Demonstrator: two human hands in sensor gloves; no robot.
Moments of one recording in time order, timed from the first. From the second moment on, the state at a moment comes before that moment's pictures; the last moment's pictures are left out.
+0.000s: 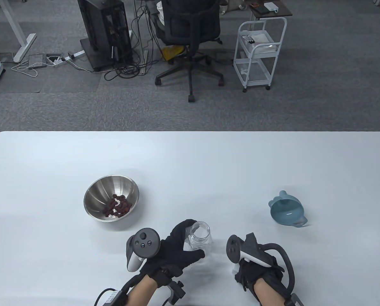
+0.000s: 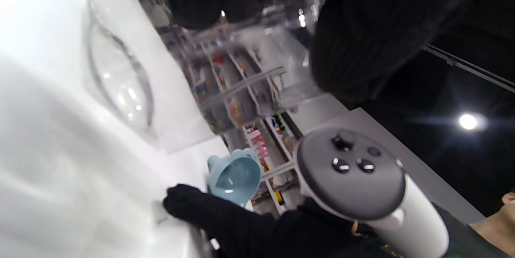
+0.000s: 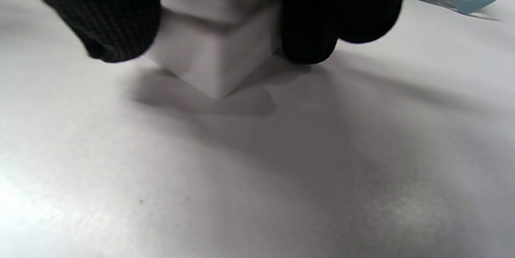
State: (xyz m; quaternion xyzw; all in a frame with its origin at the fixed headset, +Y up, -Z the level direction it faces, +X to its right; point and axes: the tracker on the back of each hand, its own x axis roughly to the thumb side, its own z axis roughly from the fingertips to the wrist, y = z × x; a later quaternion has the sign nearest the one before) left_hand -0.112 -0.732 -0.288 -0.07 -0.26 0.53 0.80; right_hand 0.138 -0.746 -0.279 -0.04 -0.27 -0.96 0.08
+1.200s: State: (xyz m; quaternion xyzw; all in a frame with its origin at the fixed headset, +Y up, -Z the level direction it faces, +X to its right) left_hand -0.081 -0.748 -0.373 -0.08 -0.13 0.50 0.85; right_hand 0.199 -0.696 -0.251 -0.15 0.00 -0.90 -0.41
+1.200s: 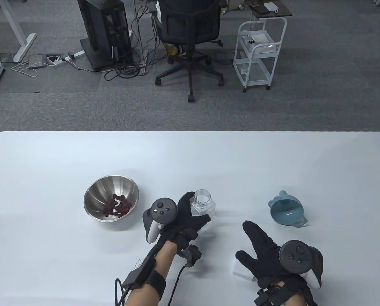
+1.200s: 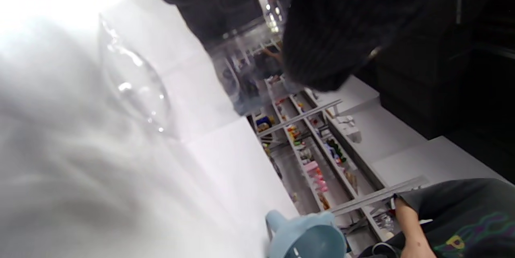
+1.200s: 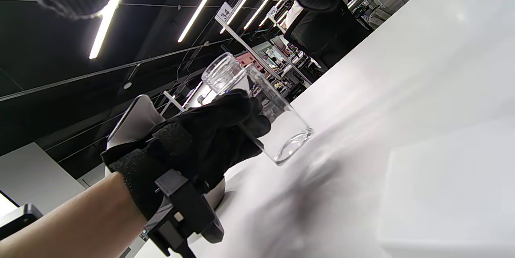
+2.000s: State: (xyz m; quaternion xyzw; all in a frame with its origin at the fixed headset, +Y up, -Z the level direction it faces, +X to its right) left_hand -0.091 -0.759 -0.357 -0.11 -0.14 0.43 0.88; right_hand 0.200 -0.696 -0.253 -0.14 0.00 -0.90 -0.42
